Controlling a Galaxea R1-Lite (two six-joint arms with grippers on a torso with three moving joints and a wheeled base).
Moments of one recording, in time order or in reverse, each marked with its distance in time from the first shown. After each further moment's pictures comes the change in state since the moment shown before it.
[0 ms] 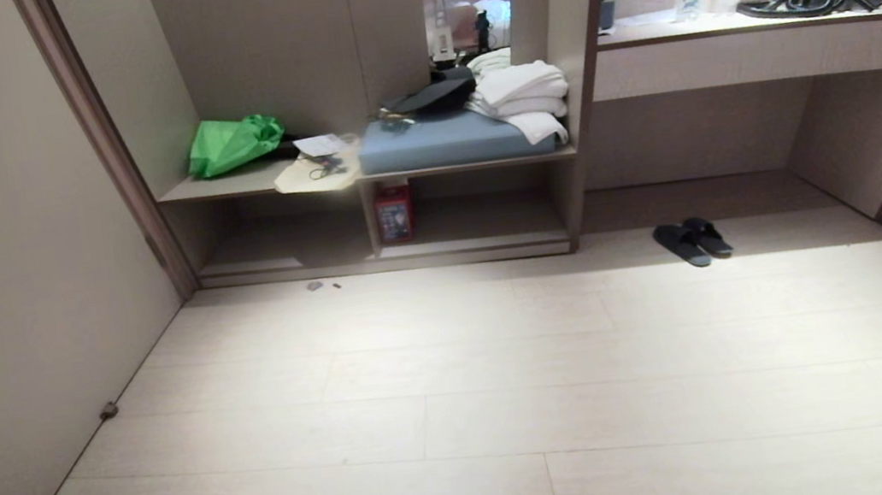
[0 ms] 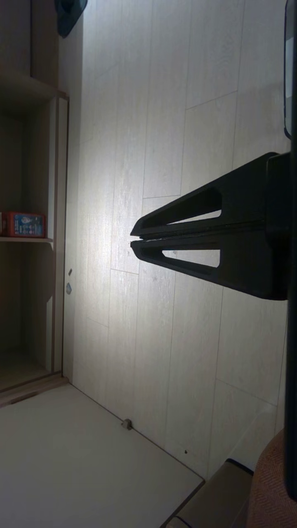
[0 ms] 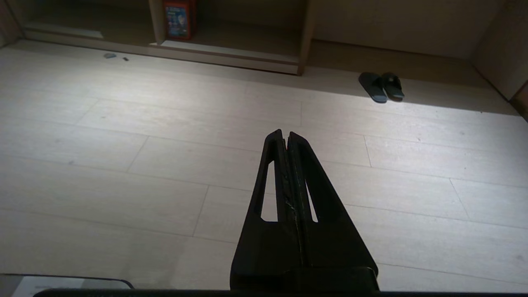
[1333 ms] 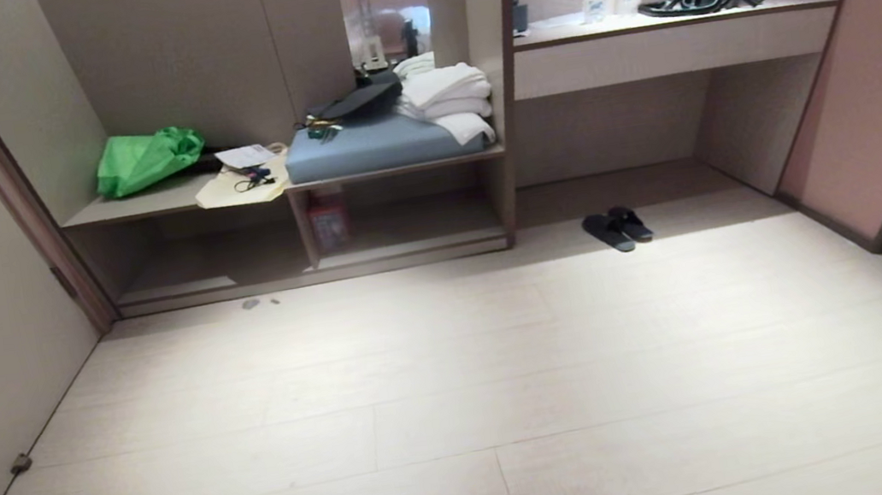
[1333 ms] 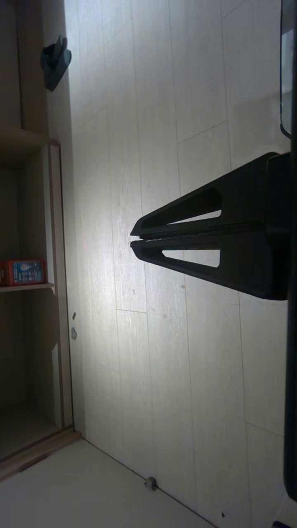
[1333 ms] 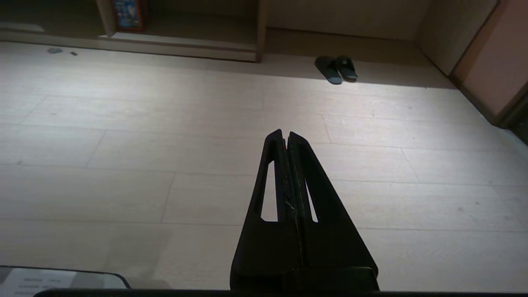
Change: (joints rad) left arm -0.001 0.000 0.000 0.000 0.001 0.000; right arm 0.000 0.000 0.000 0.000 0.003 -0.021
